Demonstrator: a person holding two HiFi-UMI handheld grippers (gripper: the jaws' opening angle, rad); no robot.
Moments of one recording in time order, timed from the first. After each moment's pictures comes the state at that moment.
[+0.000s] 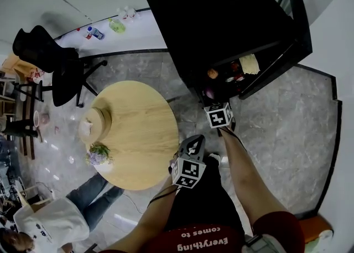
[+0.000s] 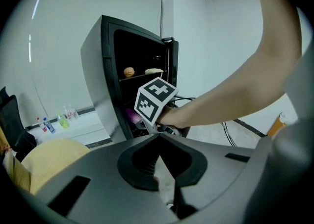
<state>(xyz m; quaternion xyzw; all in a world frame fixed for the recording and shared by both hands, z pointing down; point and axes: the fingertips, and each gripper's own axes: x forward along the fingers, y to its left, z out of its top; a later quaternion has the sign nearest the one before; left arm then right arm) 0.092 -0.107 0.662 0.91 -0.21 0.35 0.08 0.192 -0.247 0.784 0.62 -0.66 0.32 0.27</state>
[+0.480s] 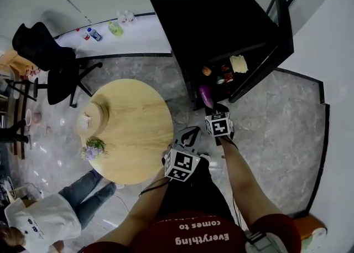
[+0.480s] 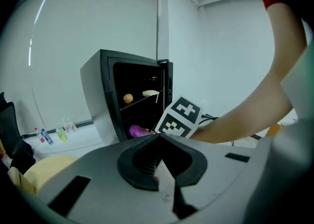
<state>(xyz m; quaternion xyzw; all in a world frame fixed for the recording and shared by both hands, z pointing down) 0.098 -0.105 0.590 0.94 -0.19 0.29 0.05 0.187 -0.178 0.739 0.63 -0.66 0.33 0.25</state>
